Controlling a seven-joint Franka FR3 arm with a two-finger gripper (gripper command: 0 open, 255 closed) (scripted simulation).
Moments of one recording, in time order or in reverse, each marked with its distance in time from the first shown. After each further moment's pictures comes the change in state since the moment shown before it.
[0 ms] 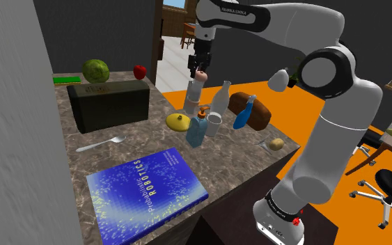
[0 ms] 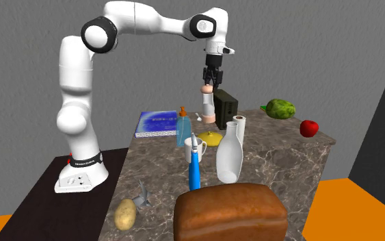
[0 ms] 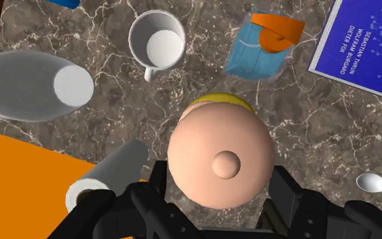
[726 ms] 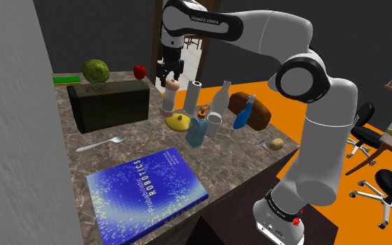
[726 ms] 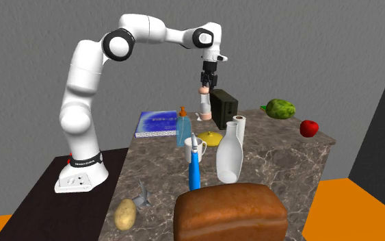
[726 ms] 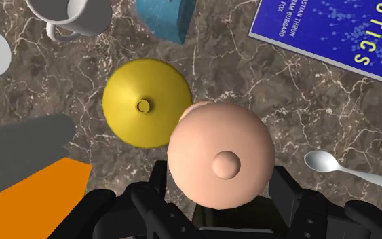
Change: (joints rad) arm 0.129 0.177 0.078 0.155 0.009 0.021 0.207
